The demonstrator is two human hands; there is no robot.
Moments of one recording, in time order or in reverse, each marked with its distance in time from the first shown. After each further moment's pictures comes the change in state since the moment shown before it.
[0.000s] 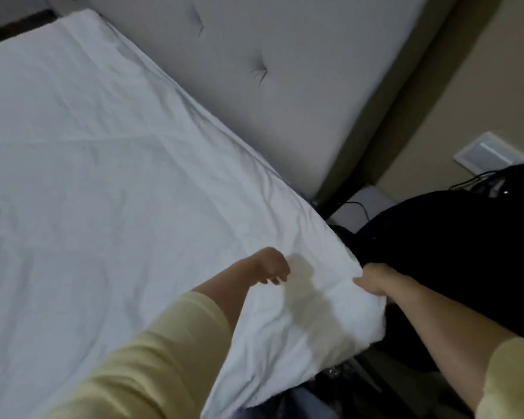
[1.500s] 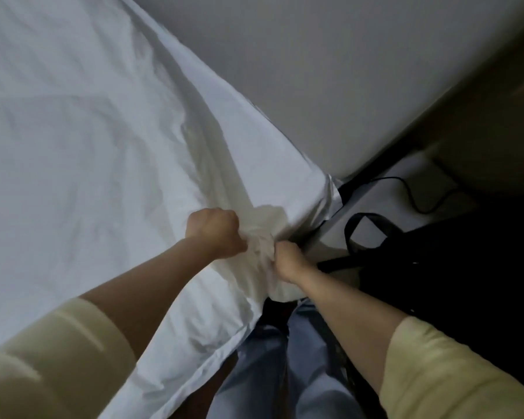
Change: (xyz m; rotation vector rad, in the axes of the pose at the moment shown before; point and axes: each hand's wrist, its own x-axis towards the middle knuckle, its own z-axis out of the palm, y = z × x) left_hand 0.115 -0.031 -0.119 0.912 0.361 -0.020; right_hand 0.166 -0.174 0.059 0.209 0.042 -0.298
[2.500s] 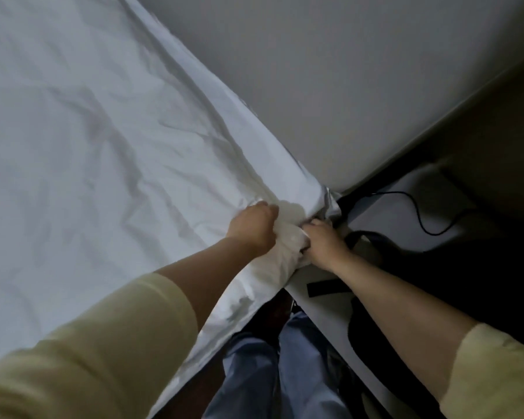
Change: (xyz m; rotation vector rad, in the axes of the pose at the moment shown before) left_hand 0.071 0.071 0.021 -0.324 0.080 0.090; right_hand 0.054 0.074 -0.069 -0.230 0.063 -0.089
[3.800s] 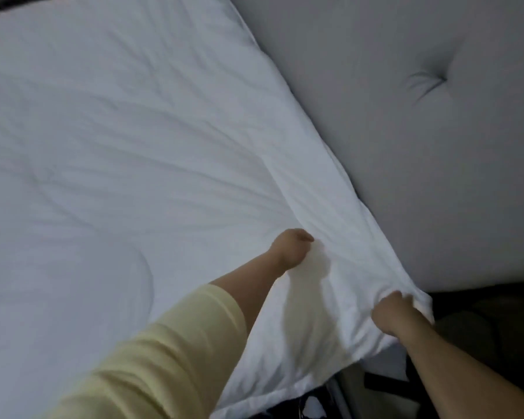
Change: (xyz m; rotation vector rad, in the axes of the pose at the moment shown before) left_hand -0.021 -0.092 -0.054 -1.091 0.113 -0.288; right_hand -0.014 -0.058 -0.045 -0.240 -0.027 0.350
